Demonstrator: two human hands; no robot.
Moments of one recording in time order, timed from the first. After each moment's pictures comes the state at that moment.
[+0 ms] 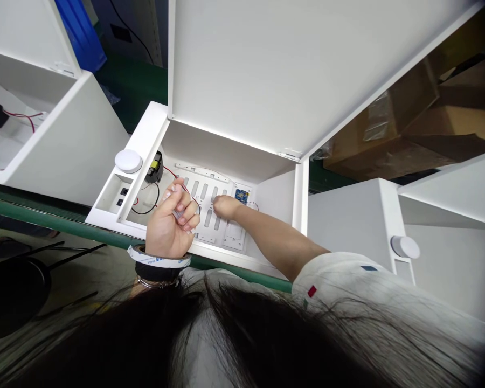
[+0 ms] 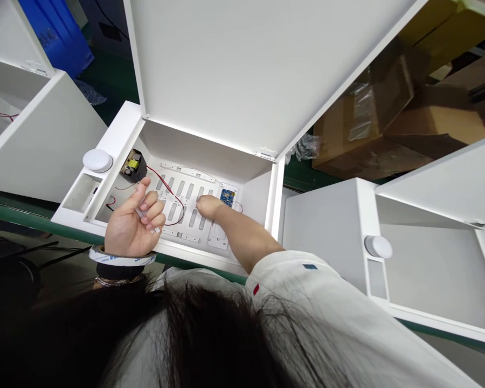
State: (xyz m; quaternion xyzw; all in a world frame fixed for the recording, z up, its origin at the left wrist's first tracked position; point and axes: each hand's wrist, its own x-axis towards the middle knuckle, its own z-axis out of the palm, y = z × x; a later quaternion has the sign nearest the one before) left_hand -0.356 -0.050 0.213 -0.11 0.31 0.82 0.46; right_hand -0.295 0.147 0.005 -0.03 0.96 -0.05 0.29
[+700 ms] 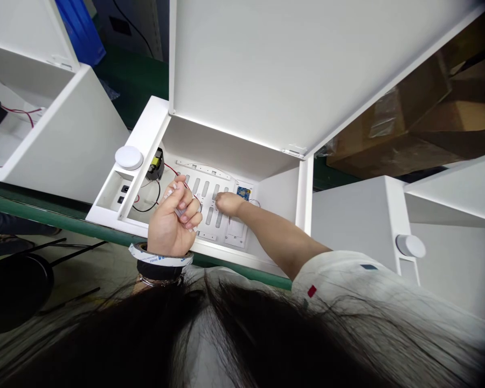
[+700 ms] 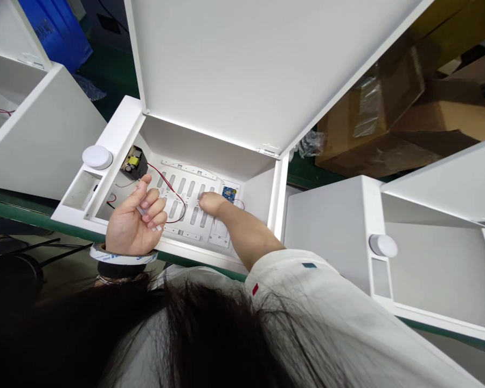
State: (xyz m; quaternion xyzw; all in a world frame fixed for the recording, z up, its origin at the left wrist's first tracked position) left_hand -0.355 -0.049 0.212 -0.11 0.31 0.83 0.46; right_hand -0.294 0.156 -0.003 -0.09 0.96 -0.02 0.26
